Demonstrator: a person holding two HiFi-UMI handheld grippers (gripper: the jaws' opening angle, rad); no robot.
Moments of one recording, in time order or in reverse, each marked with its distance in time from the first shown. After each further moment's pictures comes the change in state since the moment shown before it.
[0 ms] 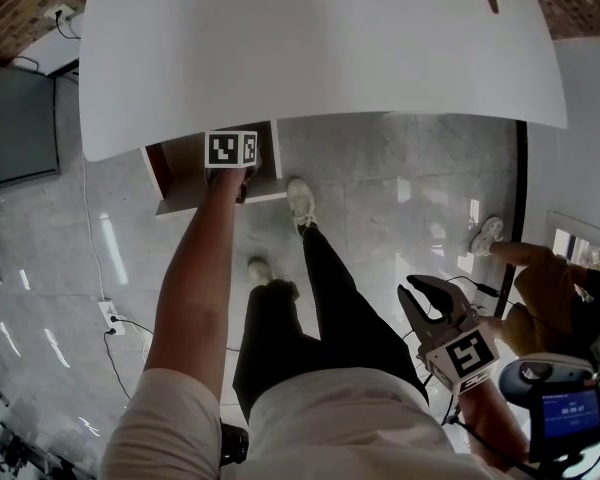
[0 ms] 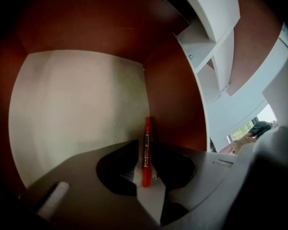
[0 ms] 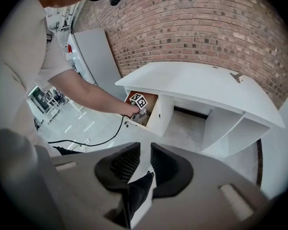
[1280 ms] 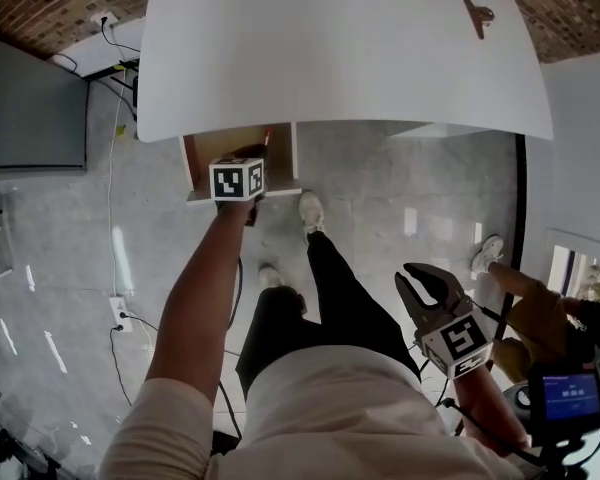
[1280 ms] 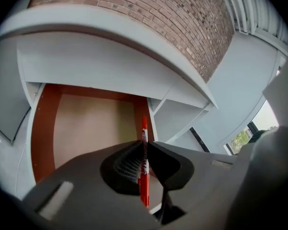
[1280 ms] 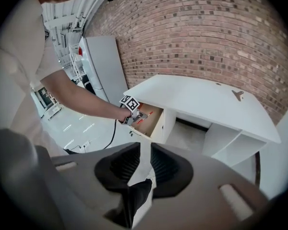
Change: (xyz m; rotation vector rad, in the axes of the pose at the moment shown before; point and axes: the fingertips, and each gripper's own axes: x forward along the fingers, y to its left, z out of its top) left arm -0.143 -0.041 0.013 0.013 -0.211 0.006; right arm -0.051 0.047 0.057 0.042 -0.054 -0.024
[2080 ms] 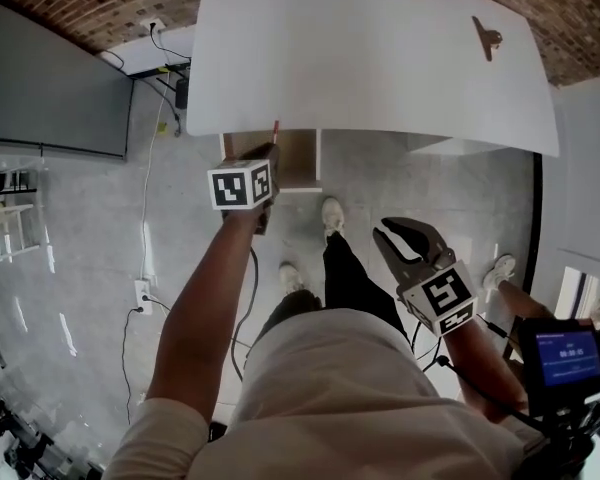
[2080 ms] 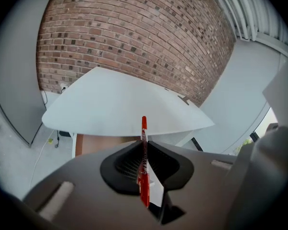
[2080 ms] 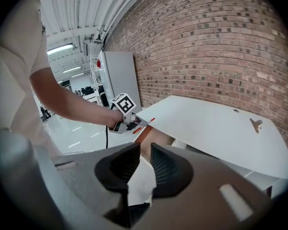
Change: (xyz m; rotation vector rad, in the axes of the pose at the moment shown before) left arm -0.149 -0.052 0.082 -0.039 -0.091 0.090; right arm -0.004 0.019 0.090 -0.259 -0.230 0.160
